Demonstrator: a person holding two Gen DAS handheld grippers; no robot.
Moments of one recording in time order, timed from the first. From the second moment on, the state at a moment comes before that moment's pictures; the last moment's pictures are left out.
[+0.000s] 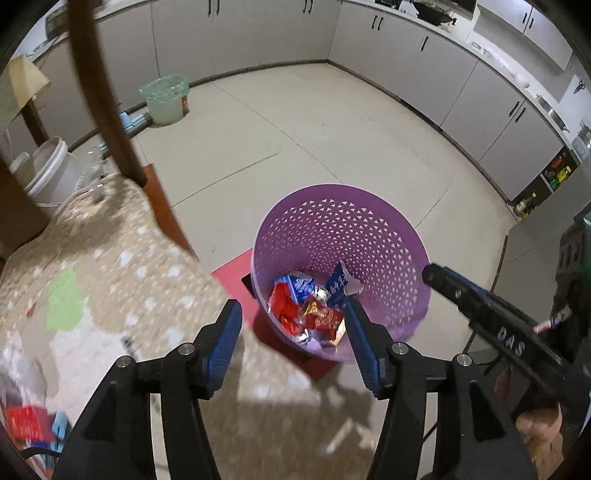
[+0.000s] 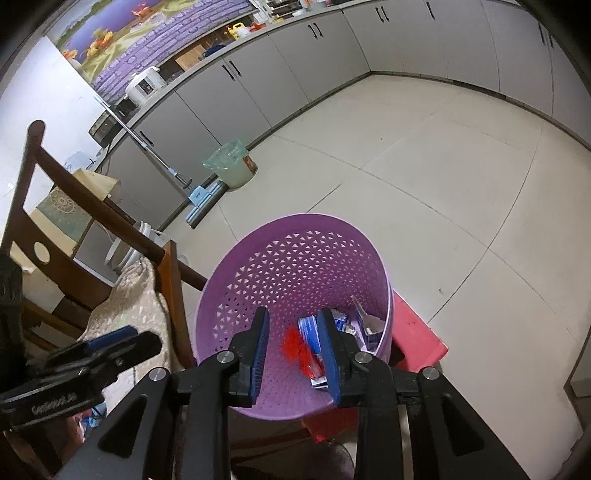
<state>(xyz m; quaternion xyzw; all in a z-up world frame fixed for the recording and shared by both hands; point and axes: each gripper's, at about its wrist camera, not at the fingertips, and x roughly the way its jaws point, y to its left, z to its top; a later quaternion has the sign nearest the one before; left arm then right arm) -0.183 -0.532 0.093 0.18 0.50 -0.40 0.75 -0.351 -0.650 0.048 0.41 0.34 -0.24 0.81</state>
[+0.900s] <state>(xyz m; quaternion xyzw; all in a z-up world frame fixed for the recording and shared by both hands) -0.159 -0.183 0.108 0.04 0.49 -0.19 0.85 -0.238 -0.471 0.129 0.27 0.41 -0.09 0.87</state>
